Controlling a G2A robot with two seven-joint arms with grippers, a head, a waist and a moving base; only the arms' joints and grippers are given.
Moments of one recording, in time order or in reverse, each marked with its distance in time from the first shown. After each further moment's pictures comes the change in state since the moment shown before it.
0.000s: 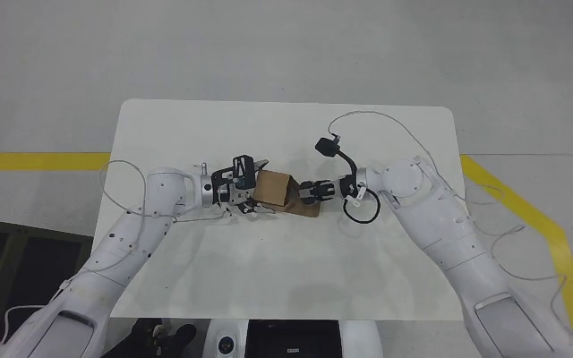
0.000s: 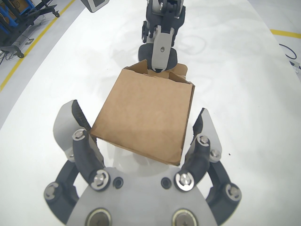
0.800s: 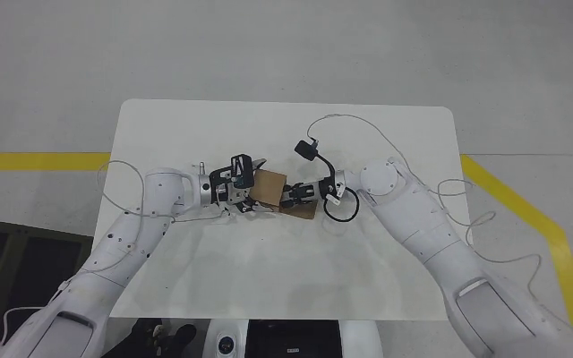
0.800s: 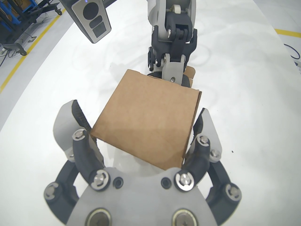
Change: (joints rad) left arm 0.007 0.002 -0.013 -0.002 0.004 0.005 -0.006; right arm 0.090 -0.098 -0.148 0.185 0.169 -0.049 -0.049
